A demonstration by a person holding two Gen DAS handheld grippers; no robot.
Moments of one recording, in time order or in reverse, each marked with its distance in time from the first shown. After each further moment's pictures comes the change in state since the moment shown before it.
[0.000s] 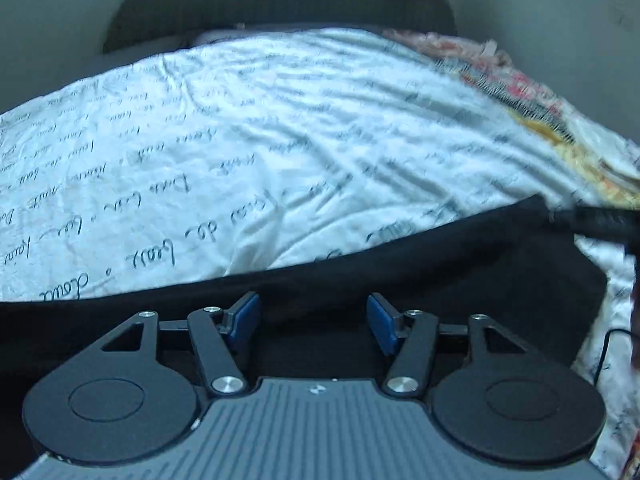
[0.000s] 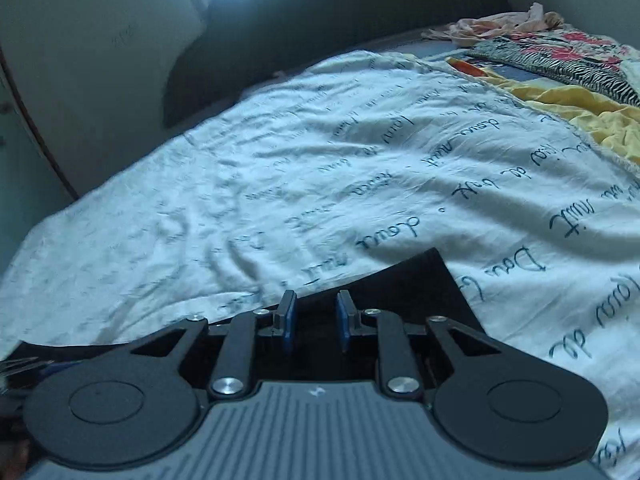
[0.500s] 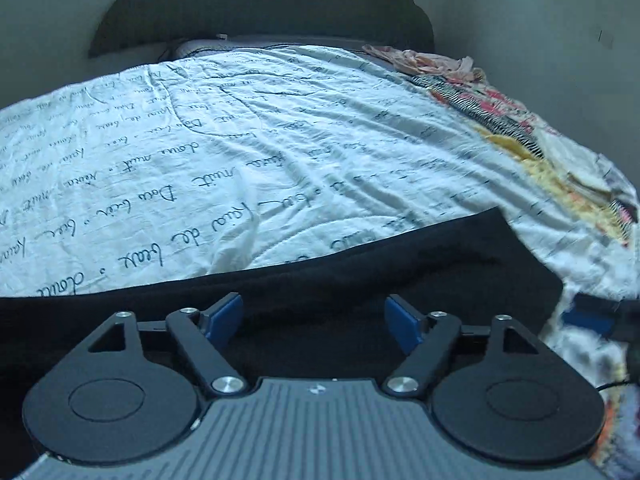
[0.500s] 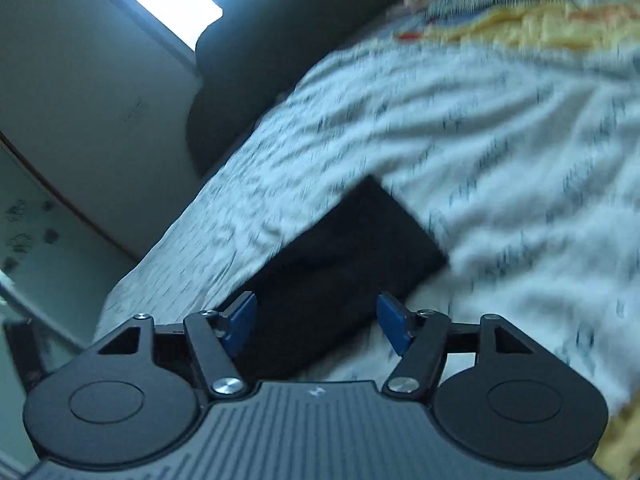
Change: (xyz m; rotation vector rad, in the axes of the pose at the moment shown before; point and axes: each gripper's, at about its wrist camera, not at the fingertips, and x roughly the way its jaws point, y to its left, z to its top) left arm -0.029 -0.002 0.000 -0.028 -0.011 -0.087; right arm -0.103 -0.066 -0.060 0.319 0.004 0.192
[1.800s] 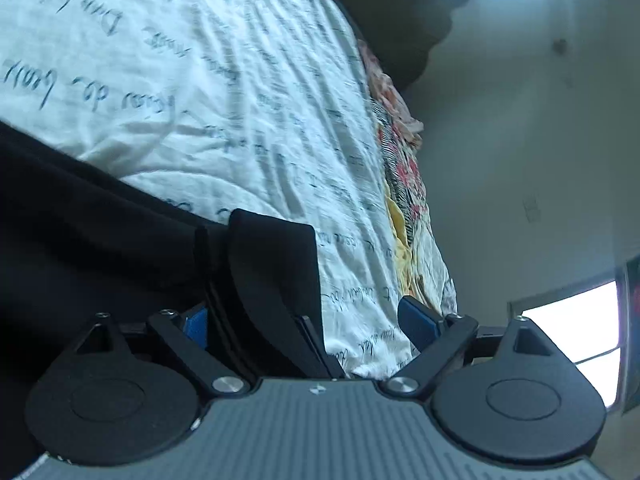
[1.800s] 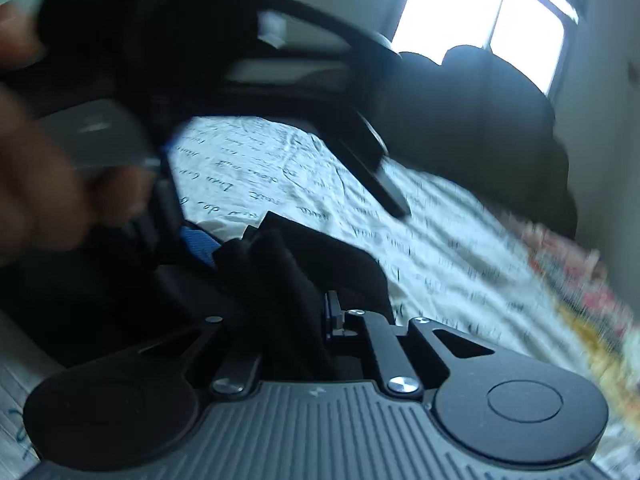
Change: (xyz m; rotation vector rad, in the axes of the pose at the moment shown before) left arm 0.057 0.051 0.005 -0.714 0.158 -0.563; right arm 0.119 0.171 -0.105 -1.140 -0.160 -0.294
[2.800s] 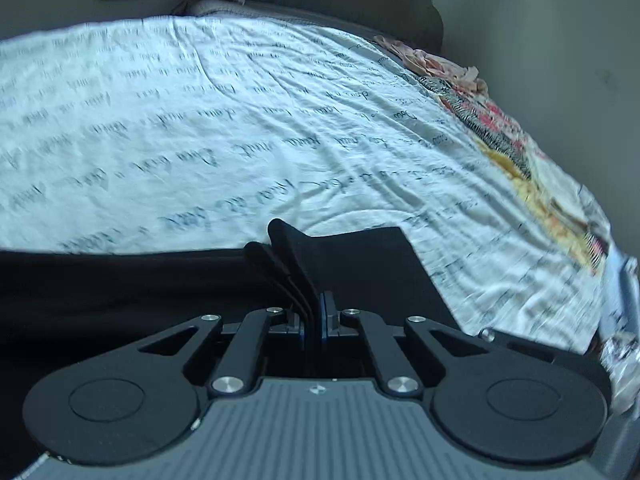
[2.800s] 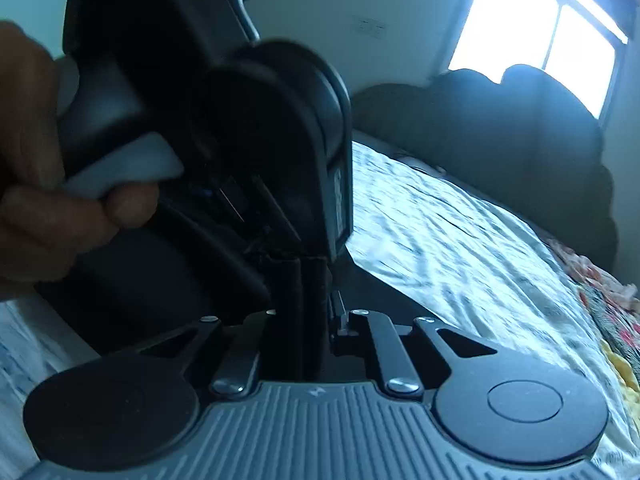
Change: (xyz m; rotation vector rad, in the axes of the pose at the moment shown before) left arm -0.076 -0.021 -0.019 0.583 -0.094 0.493; right arm -0.001 0.061 0.038 -0.051 -0.011 0.161
